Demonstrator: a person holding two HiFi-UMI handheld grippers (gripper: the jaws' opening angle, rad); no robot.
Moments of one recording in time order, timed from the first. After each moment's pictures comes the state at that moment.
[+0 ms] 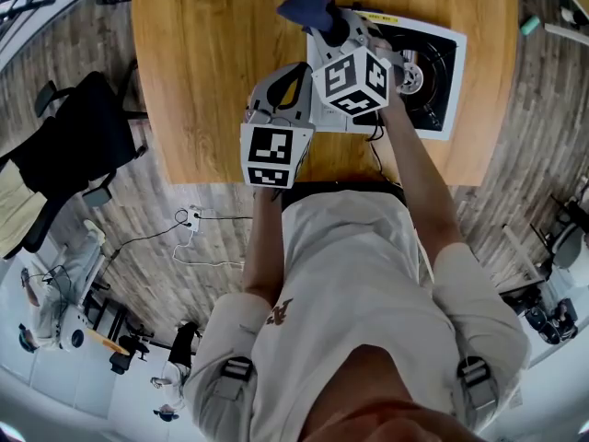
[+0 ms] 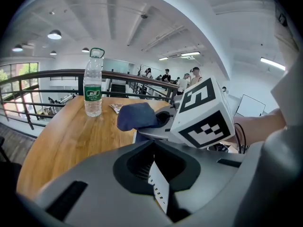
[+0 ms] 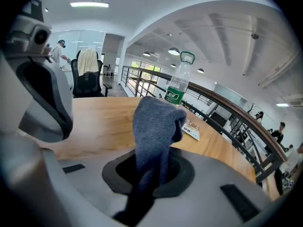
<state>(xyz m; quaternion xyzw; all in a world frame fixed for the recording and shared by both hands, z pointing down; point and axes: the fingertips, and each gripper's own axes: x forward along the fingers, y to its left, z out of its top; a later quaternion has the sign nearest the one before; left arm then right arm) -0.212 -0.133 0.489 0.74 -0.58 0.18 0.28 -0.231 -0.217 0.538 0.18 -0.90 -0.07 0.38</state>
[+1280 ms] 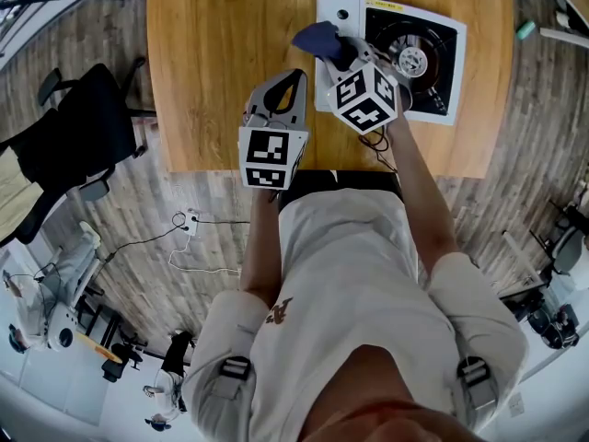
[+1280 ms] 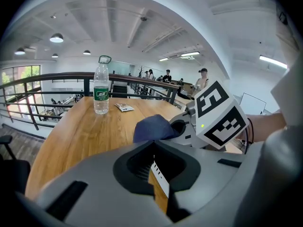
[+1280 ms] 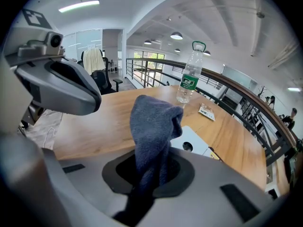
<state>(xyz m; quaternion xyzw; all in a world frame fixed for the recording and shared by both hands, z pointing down) -0.222 -0.070 0.478 0.74 -0.59 0.18 0.27 -0.199 -0.125 0.547 0.13 -0.88 0.00 0.45</state>
